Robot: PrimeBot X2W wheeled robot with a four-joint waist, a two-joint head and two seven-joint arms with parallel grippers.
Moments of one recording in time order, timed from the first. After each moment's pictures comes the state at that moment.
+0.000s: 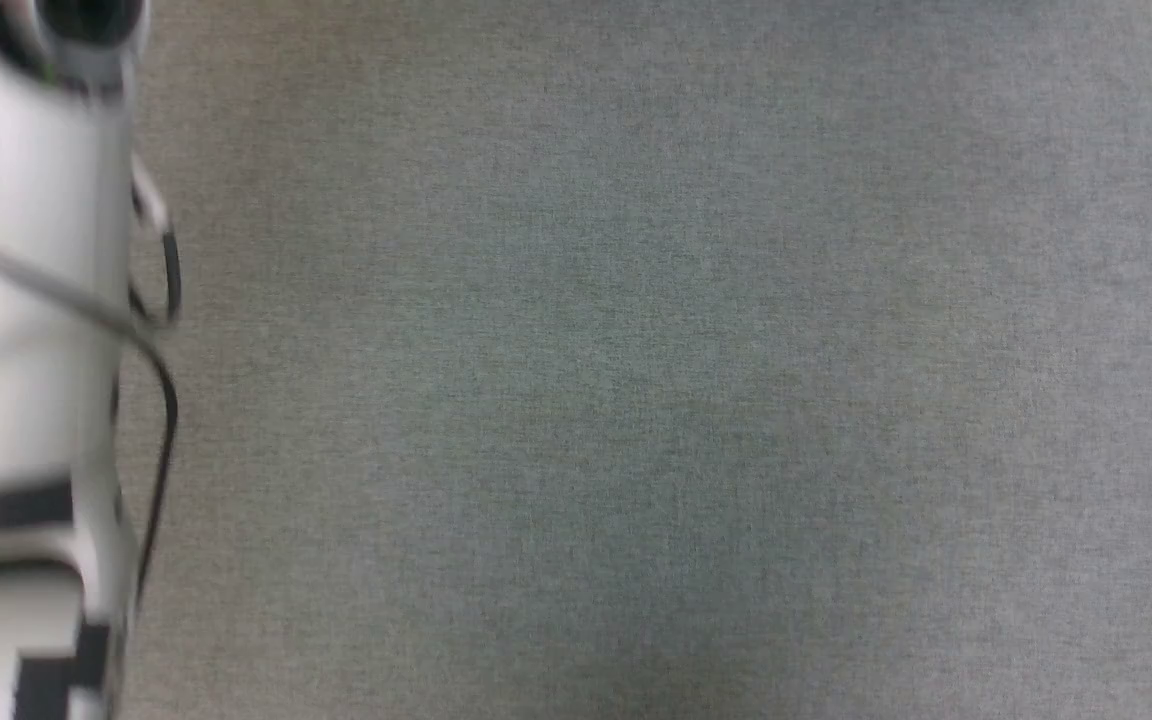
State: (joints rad) left arm -1.19 0.28 -0.21 0.27 -0.63 -0.10 0.00; right arm -1.29 -0.56 0.19 0.49 0.53 0.13 -0.01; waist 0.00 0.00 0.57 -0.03
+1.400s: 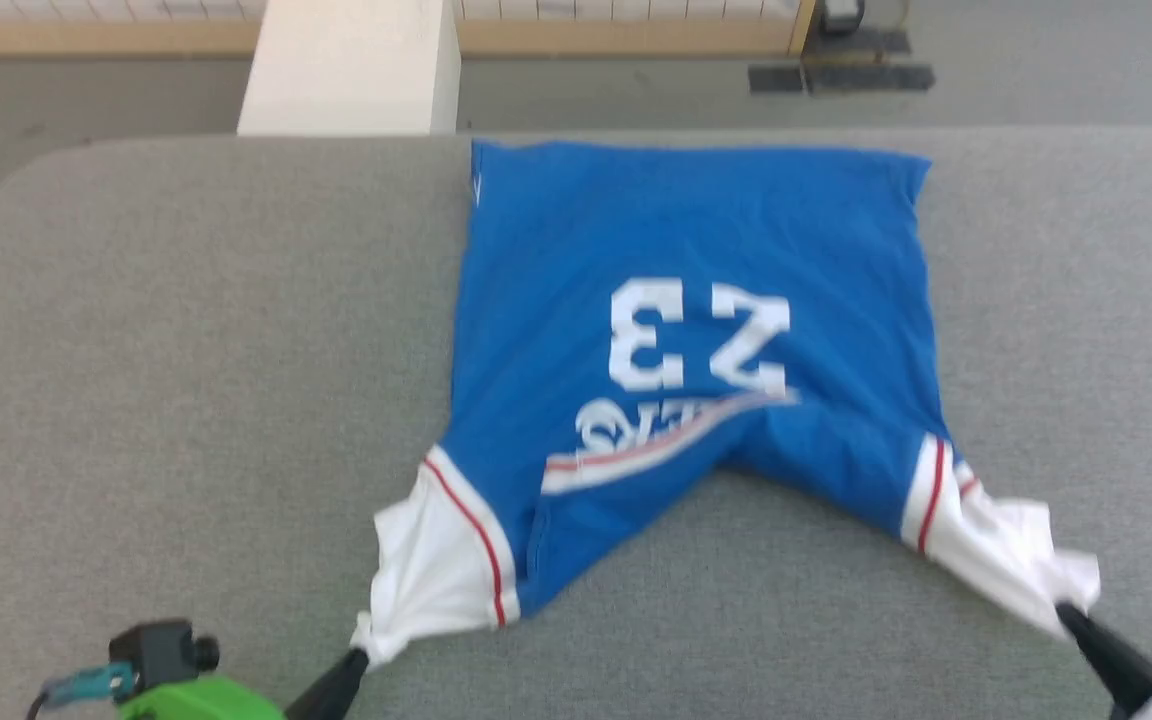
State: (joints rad) left arm 0.23 0.36 -0.19 -0.18 -1.07 0.06 0.33; right arm 0.20 -0.21 -0.26 -0.11 0.79 0.13 0.59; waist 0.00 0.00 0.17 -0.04
